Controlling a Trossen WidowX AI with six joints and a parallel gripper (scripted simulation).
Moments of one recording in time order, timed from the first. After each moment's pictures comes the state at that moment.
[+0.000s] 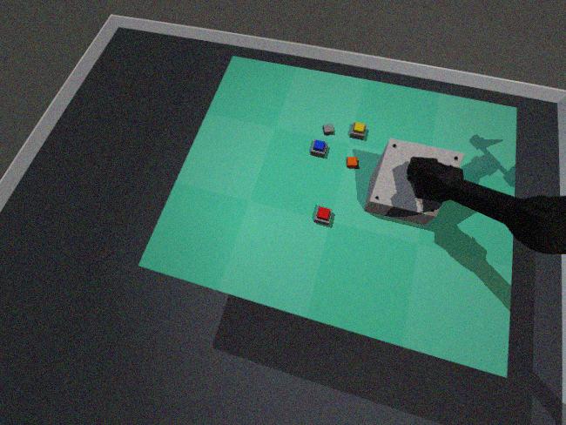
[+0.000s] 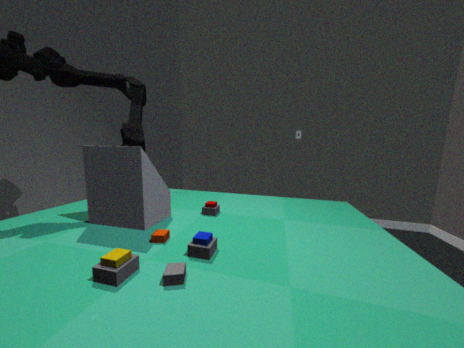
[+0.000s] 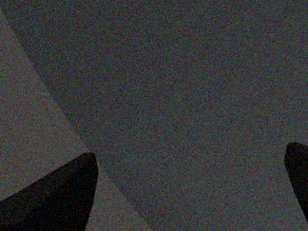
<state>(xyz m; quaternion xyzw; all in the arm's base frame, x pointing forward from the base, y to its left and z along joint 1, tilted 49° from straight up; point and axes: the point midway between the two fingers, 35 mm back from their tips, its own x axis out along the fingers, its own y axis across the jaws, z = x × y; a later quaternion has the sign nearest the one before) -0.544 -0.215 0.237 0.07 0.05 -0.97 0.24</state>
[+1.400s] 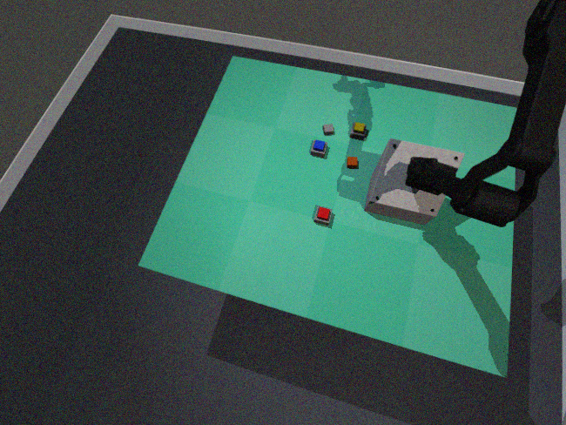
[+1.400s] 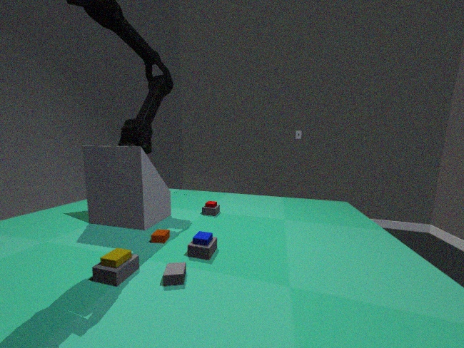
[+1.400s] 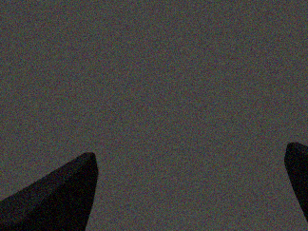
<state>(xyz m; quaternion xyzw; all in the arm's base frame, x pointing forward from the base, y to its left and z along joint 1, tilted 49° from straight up) -0.056 -0.481 0.148 0.26 0.18 -0.60 0.73</state>
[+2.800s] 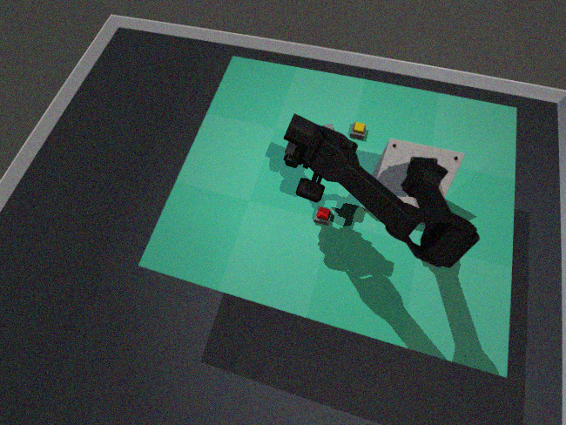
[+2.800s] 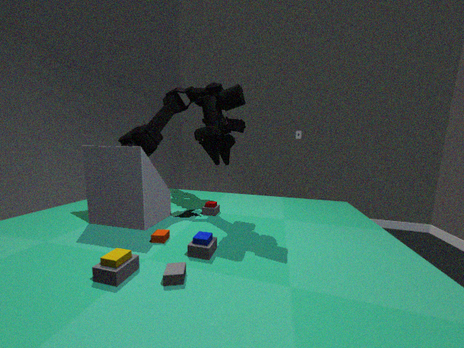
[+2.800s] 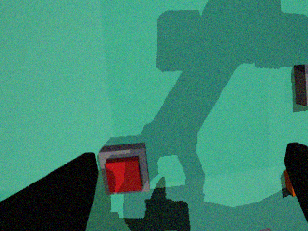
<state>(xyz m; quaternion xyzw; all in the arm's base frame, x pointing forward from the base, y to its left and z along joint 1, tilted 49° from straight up) 0.281 -0.003 0.092 0.35 0.55 0.16 0.74</state>
